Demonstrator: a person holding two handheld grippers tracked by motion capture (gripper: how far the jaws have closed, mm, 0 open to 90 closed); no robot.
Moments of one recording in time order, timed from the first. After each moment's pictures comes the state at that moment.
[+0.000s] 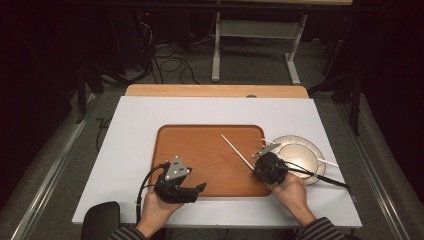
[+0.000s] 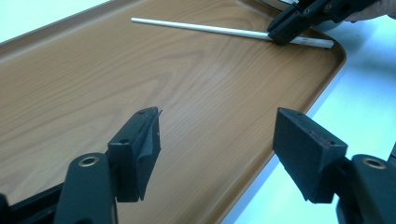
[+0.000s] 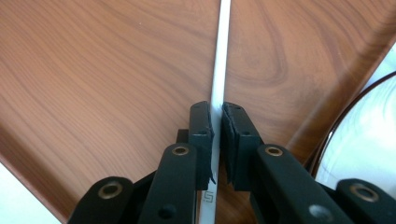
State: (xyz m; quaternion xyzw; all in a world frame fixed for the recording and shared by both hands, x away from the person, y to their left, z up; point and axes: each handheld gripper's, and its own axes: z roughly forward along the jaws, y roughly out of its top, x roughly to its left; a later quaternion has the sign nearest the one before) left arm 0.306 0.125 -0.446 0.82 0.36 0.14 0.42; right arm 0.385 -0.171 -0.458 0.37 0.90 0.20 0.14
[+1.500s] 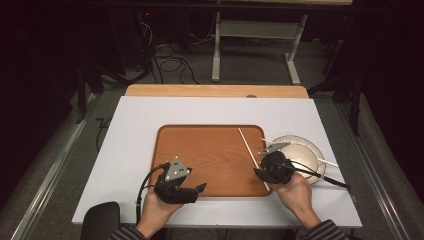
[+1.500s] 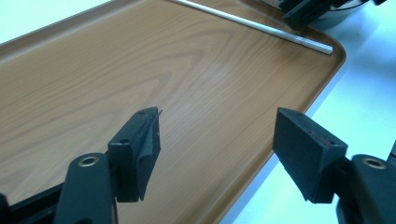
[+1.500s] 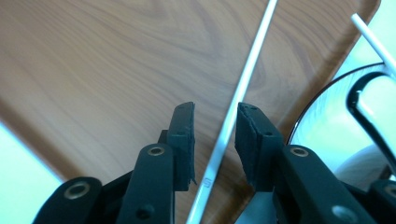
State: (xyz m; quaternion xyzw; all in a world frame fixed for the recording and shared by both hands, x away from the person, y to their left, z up) left arm 0.306 0.124 -0.446 0.82 0.36 0.14 0.42; right arm 0.376 -0.181 -0.437 0.38 0.88 0.24 0.14
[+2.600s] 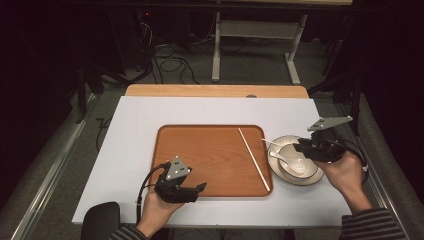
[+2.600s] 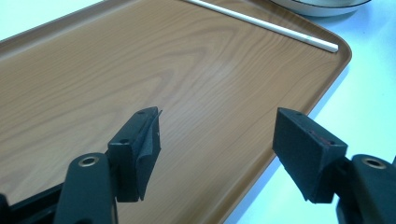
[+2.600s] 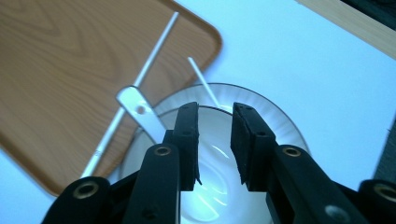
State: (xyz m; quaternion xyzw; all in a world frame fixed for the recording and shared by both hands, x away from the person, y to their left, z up) left arm 0.307 0.124 -0.447 0.82 0.37 0.14 0.42; right arm 0.399 -0.280 -0.356 0.38 0.86 0.27 0.20
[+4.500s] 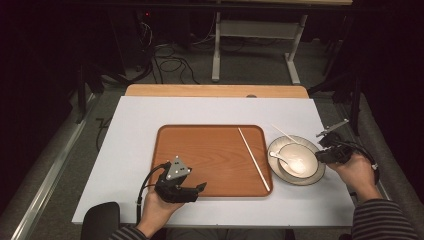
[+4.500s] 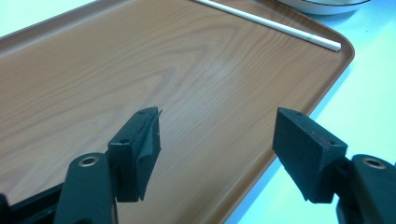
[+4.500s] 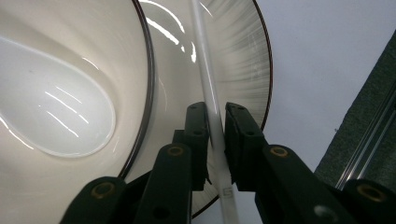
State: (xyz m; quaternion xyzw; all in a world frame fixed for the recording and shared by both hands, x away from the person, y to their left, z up) left arm 0.308 0.124 -0.448 0.82 0.37 0.14 0.41; right arm 0.442 -0.341 -0.422 0.44 0.88 0.13 0.14
